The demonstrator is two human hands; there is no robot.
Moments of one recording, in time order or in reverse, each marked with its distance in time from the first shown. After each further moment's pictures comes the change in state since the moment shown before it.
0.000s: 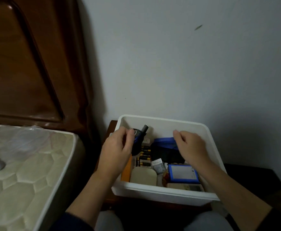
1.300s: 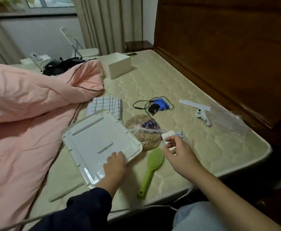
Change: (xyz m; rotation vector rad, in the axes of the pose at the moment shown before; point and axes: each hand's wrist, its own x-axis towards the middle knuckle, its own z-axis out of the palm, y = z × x) left_hand -0.476 -0.103 -0.362 0.760 0.329 -1.475; right_hand -0.367 -0.398 0.204 0.395 -1.079 -0.795
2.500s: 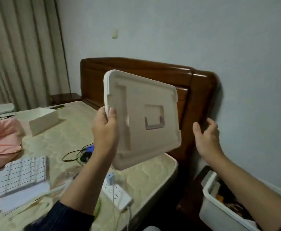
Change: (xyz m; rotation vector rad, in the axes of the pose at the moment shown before) left_hand -0.158 0.243 -0.244 -1.462 0.419 0.770; right_hand -0.109 -0.030 -0.301 -0.070 0.975 0.208
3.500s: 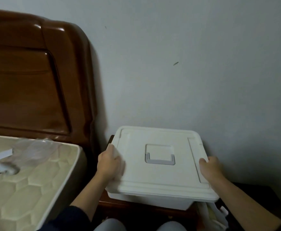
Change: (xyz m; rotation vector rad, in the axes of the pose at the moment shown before) left_hand -0.238 -0.194 0.322 0.501 -1.136 -0.263; right_hand -0.083 0.346 -0.281 -0.376 0.375 0.936
